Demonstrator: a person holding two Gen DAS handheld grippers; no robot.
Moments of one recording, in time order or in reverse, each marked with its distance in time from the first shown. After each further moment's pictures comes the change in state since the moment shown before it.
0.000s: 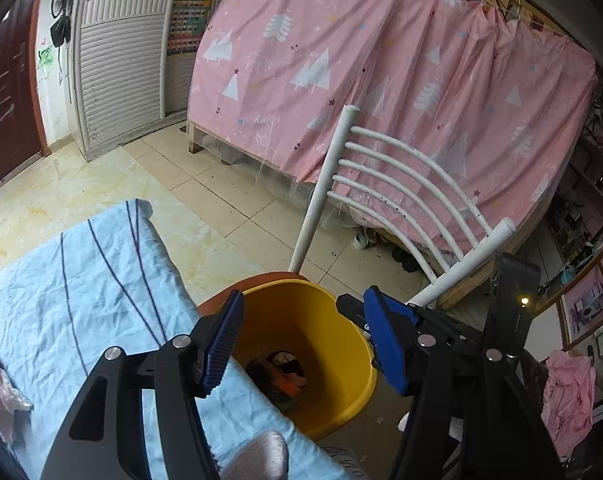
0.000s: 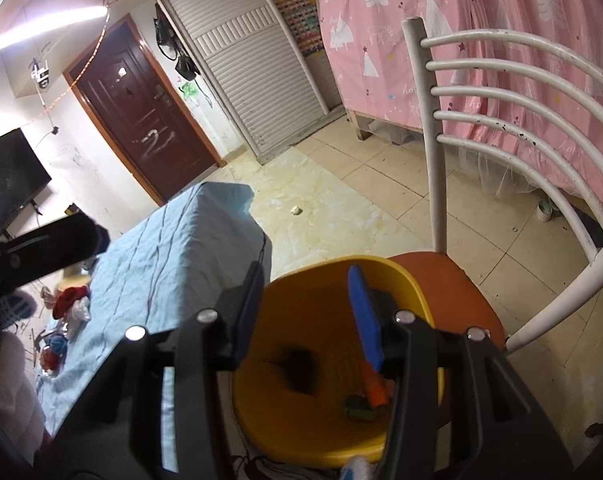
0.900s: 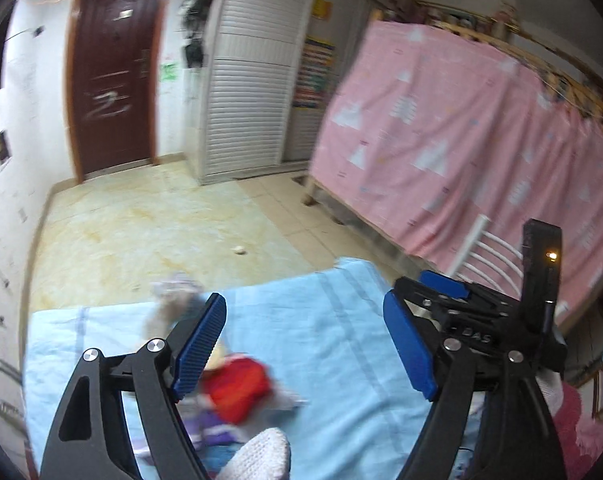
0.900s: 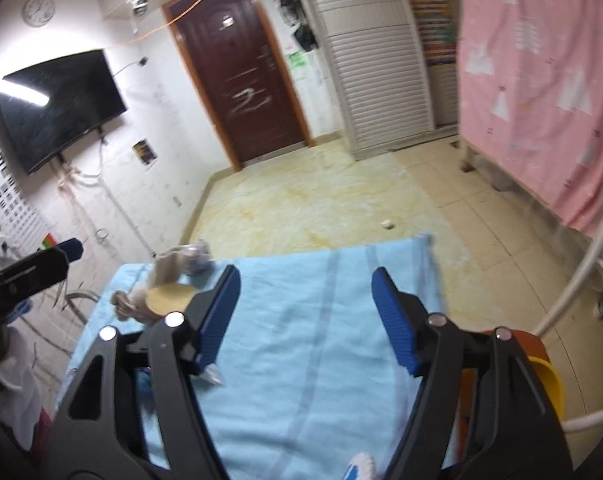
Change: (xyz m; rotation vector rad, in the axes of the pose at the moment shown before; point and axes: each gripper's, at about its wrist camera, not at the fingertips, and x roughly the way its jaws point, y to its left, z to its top) left arm -0.207 0.220 -0.012 -0.217 -0.221 0.301; right arm 0.062 0.255 0.056 -0.335 0.081 0.229
